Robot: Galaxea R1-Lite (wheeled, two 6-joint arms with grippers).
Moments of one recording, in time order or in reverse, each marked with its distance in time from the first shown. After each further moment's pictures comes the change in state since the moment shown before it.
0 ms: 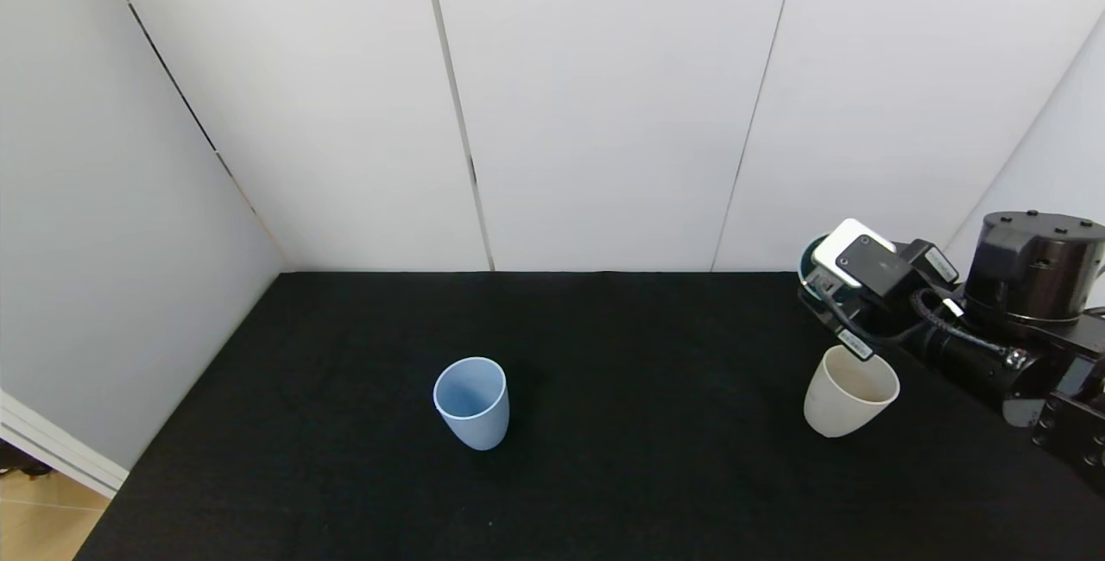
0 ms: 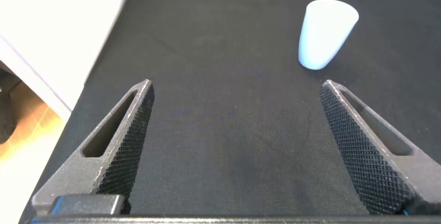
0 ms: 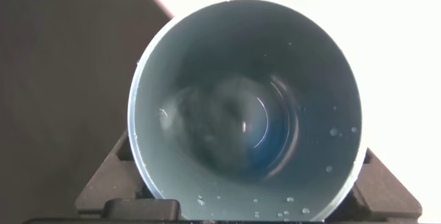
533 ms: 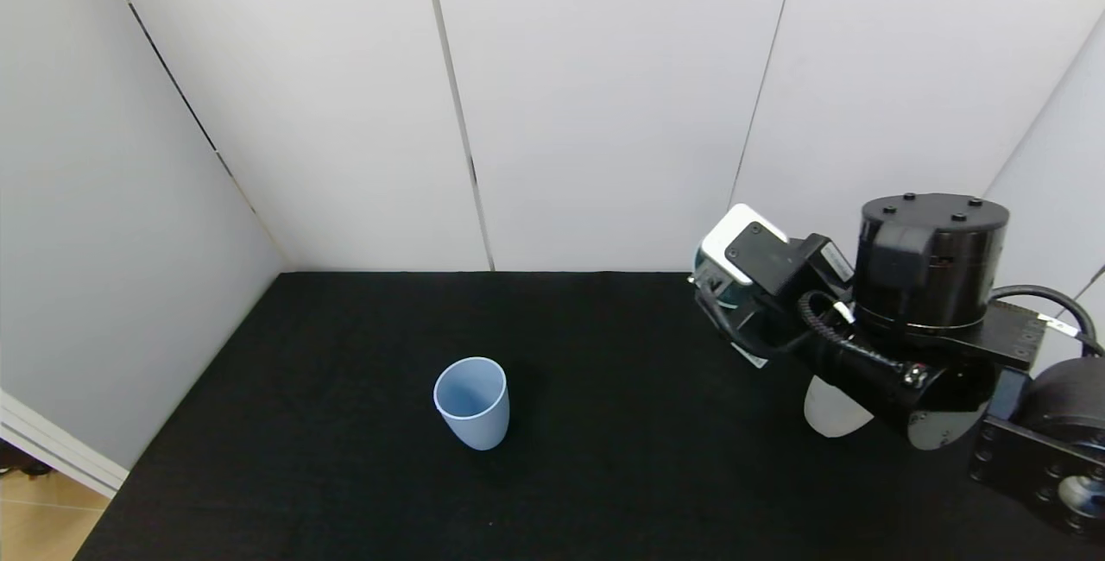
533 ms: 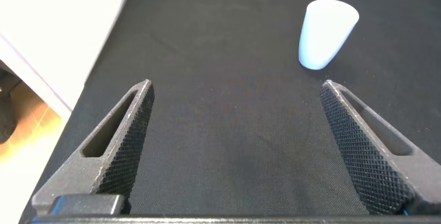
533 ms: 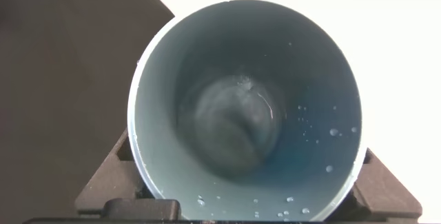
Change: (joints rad) left arm 0.000 0.000 0.000 0.000 0.000 0.000; right arm 0.338 0.022 -0.175 0.168 -0.183 0.139
